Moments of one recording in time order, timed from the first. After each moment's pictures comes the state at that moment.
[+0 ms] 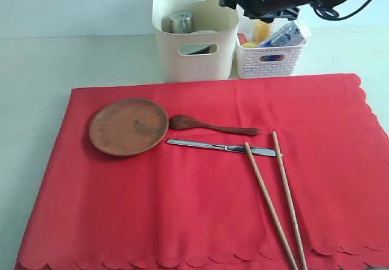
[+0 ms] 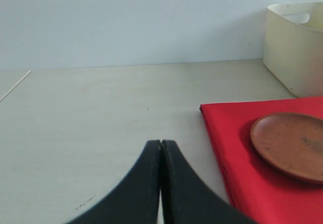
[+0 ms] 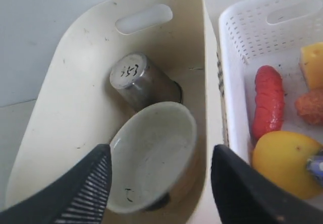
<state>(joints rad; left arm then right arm) -0.01 0.01 0.00 0.04 0.26 0.03 0.31 2.03 -1.48 0.78 0.17 -0.25</state>
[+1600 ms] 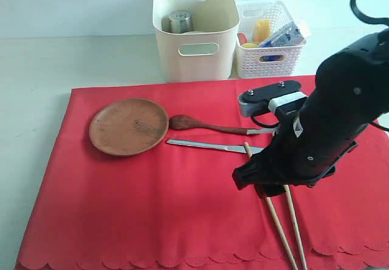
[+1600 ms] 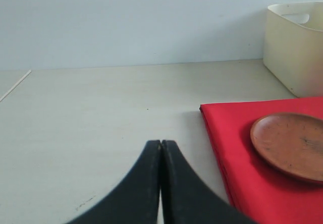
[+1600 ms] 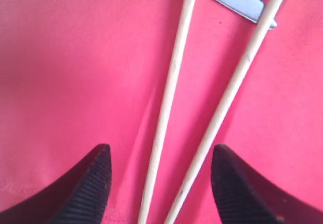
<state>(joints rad) -0.01 0.01 0.00 0.04 0.26 0.03 0.64 1.58 -0.78 0.00 0.69 0.30</state>
